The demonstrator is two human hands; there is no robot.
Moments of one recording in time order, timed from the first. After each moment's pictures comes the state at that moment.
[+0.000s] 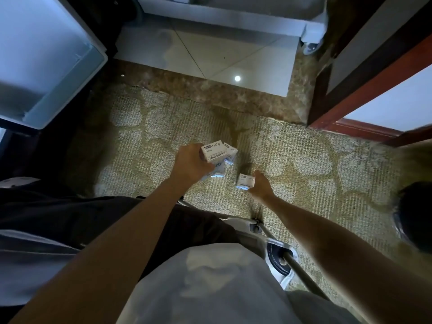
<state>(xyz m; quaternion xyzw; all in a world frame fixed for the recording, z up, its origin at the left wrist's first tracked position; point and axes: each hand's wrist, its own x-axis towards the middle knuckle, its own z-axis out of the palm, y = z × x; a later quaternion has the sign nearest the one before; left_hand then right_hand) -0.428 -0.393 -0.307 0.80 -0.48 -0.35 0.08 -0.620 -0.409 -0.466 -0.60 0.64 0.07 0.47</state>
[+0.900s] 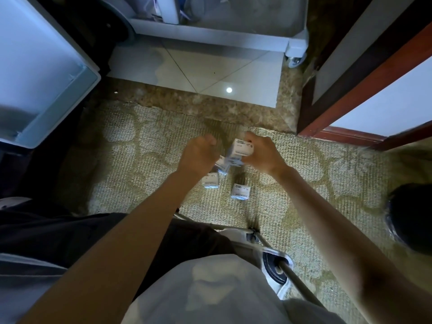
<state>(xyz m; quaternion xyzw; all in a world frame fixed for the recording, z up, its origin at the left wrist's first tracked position) -0.447 -0.433 -0.288 0.77 -0.53 -0.32 0.13 -0.602 -0.489 -0.336 -0.76 0.52 -0.04 0.39</state>
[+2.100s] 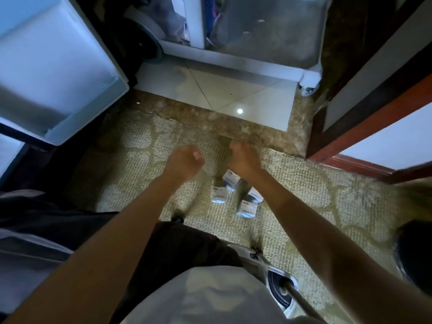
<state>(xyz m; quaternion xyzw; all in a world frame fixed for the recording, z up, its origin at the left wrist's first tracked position) -0.393 -0.416 -0.272 0.82 -0.43 -0.34 0.14 -0.522 -0.493 -0.330 -0.80 0.53 0.02 0.28</state>
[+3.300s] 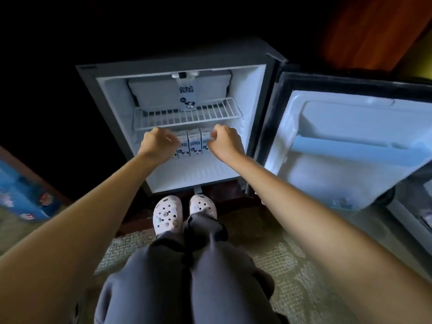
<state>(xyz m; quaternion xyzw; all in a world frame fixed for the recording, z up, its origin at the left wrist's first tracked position) 0.008 -0.111 -0.123 0.95 0.05 -0.05 0.31 0.009 -0.255 -0.151 -0.94 0.04 -0.04 0.32</state>
